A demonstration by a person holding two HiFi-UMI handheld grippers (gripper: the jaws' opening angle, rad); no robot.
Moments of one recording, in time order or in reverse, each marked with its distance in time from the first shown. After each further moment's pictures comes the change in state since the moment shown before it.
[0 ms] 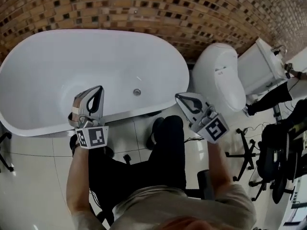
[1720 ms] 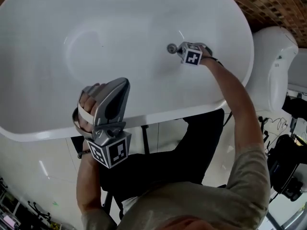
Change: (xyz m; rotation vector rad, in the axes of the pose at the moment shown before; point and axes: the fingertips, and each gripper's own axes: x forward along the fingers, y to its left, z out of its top) left arm 0.038 -0.071 -0.082 0.097 0.184 -0.210; right arm 0.191 0.058 -0.575 -0.130 1.080 0.792
